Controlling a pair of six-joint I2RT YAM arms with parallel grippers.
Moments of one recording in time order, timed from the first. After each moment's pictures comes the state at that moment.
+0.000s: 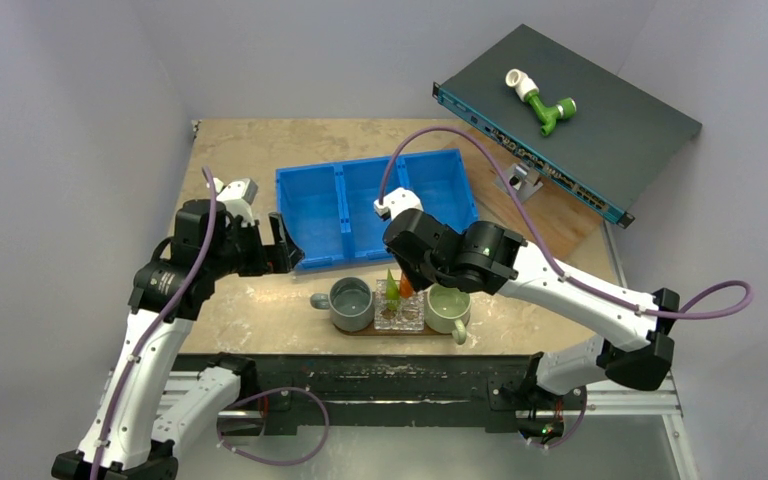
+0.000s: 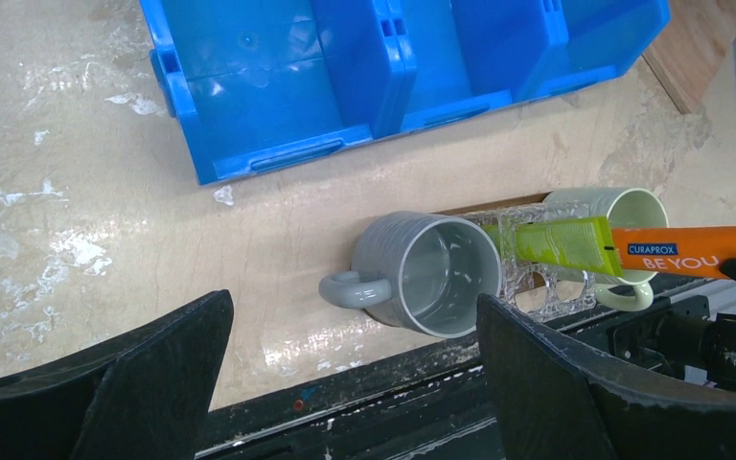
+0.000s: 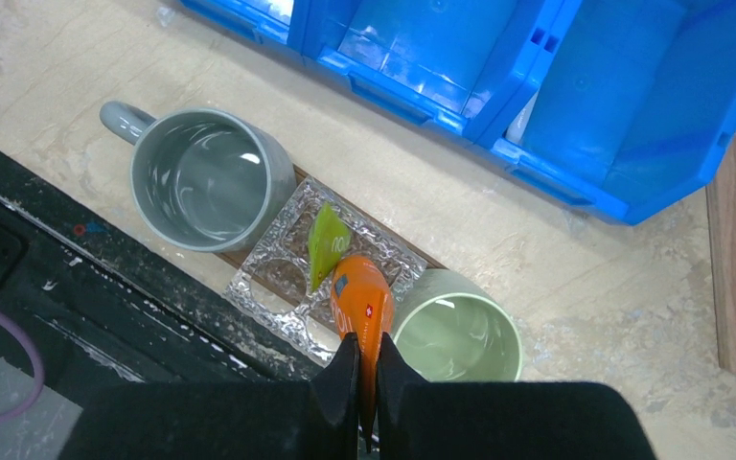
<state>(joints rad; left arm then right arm) -0.24 0.81 1.08 -0.95 0.19 -0.36 1.14 1.39 1.54 -1.10 0.41 0.40</state>
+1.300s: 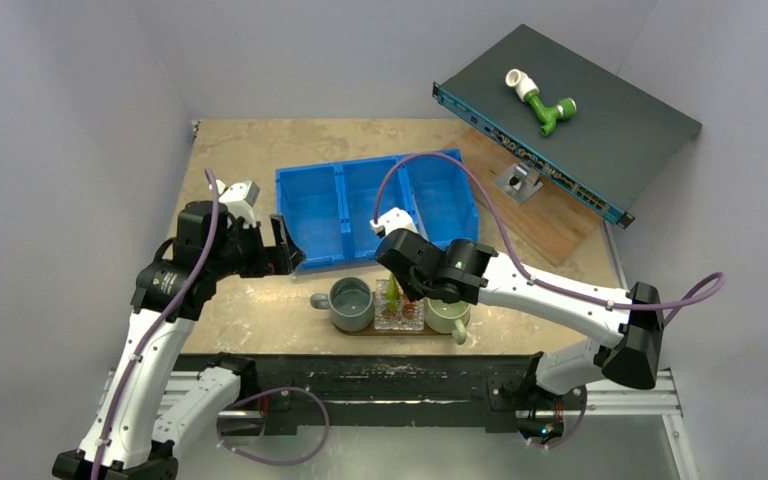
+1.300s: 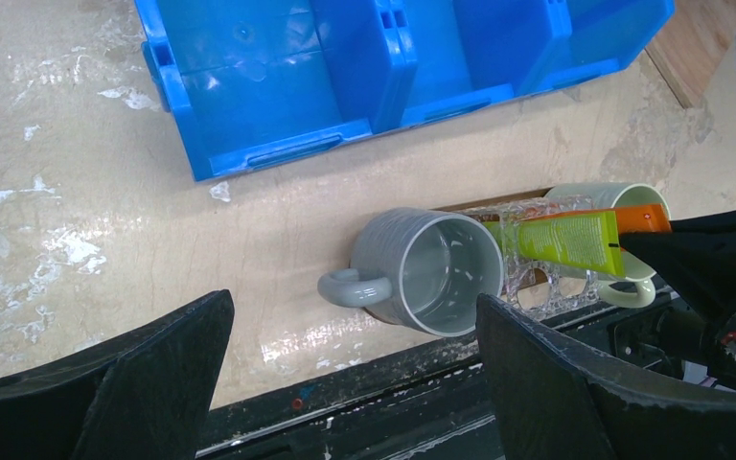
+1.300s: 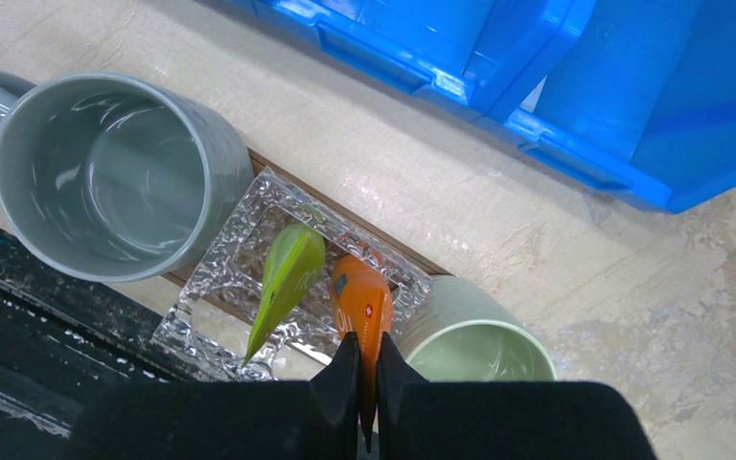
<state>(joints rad) -0.24 0.81 1.06 -0.94 0.20 -0.36 1.12 1.41 1.28 -0.90 0.44 0.41</state>
